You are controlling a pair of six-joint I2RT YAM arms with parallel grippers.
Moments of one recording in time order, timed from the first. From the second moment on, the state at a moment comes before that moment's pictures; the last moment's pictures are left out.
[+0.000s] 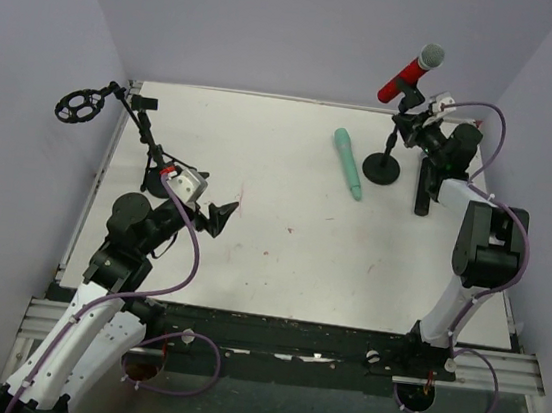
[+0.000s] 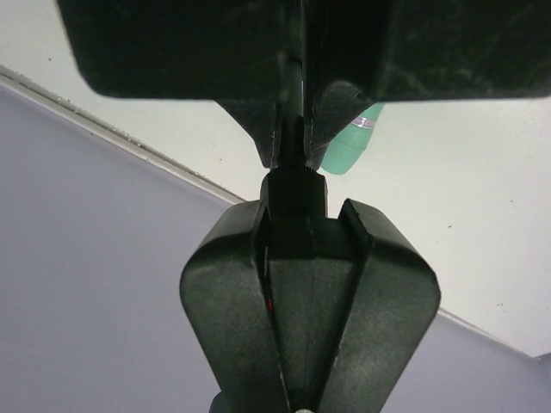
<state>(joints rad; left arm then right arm) -0.36 0.54 0.58 -0.05 0.31 0.08 -0.05 1.90 1.22 0.74 -0.64 -0.08</state>
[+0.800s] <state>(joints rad) -0.36 0.52 0.58 -0.05 0.31 0.07 -0.12 1.79 0.98 0.91 -0.67 -0.03</state>
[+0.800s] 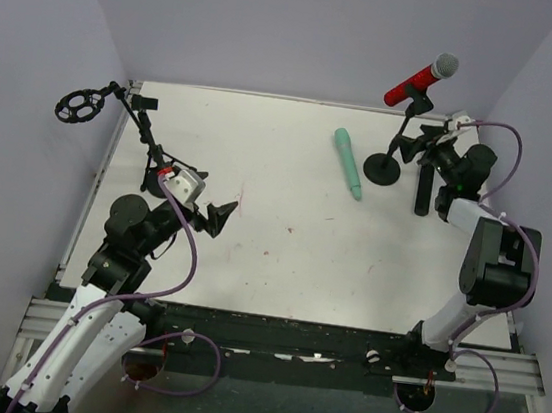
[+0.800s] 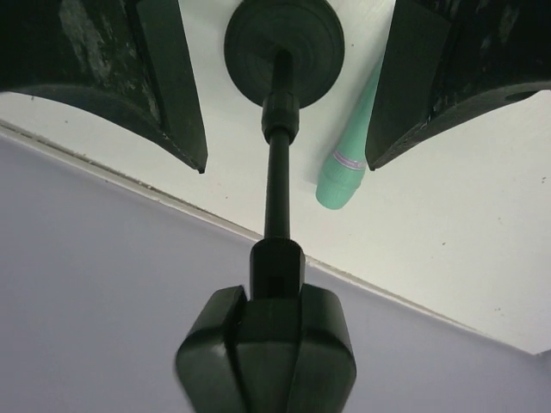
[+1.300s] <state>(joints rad) -0.33 0.57 0.78 -0.20 0.25 -0.19 -0.20 1.34 1.01 0.12 -0.82 -0.15</state>
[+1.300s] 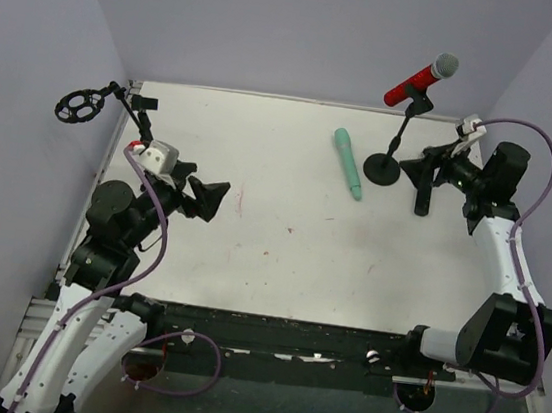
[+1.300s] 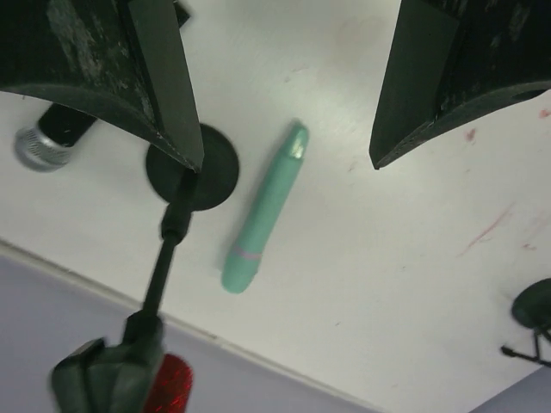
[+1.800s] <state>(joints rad) 0.00 0.72 1.10 -0.42 0.27 -0.38 -0.20 1.26 0.88 -0.29 -1.09 -0.21</state>
